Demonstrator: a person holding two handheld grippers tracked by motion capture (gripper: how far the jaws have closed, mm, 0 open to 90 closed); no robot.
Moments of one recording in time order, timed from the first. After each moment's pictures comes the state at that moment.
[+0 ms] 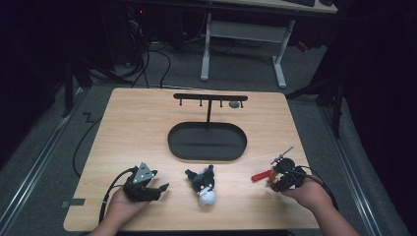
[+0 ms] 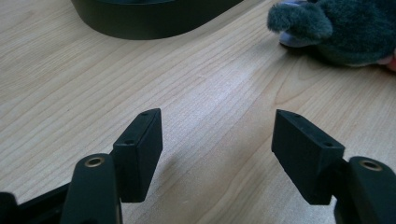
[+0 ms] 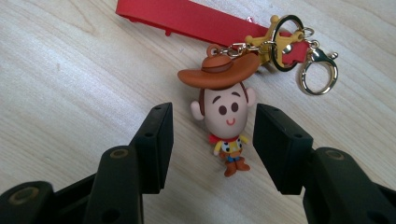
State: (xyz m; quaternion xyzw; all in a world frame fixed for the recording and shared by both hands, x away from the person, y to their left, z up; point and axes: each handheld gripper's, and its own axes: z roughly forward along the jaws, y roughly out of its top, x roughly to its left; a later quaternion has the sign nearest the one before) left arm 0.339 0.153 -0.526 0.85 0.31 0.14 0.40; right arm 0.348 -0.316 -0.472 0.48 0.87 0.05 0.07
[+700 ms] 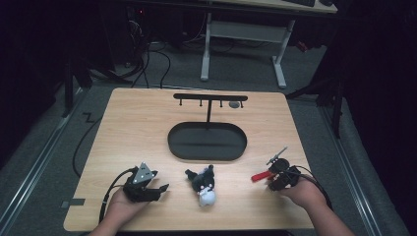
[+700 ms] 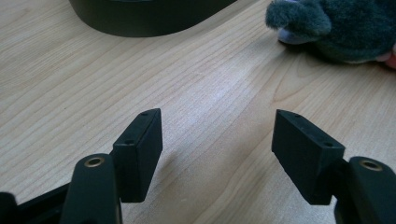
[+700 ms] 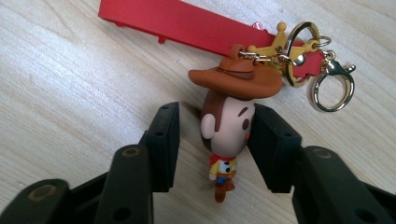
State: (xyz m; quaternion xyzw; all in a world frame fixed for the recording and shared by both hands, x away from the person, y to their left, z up) left arm 0.339 0.153 -0.527 0.85 0.31 0.14 0.40; right arm 0.357 -0.310 -0.487 0.47 0.88 0.04 0.07
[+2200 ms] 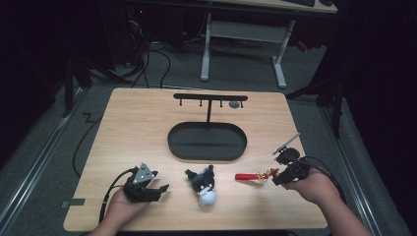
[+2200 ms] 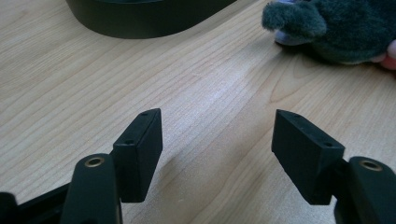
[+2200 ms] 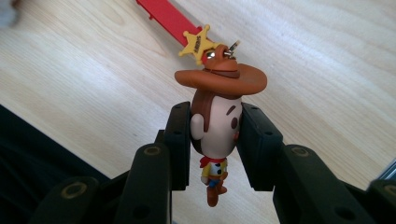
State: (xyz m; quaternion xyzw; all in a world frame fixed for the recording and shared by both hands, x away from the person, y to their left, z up) left arm 0.338 0.153 -0.526 0.85 0.31 0.14 0.40; right arm 0.344 -0.302 -0.403 0.49 0.87 0.07 0.02
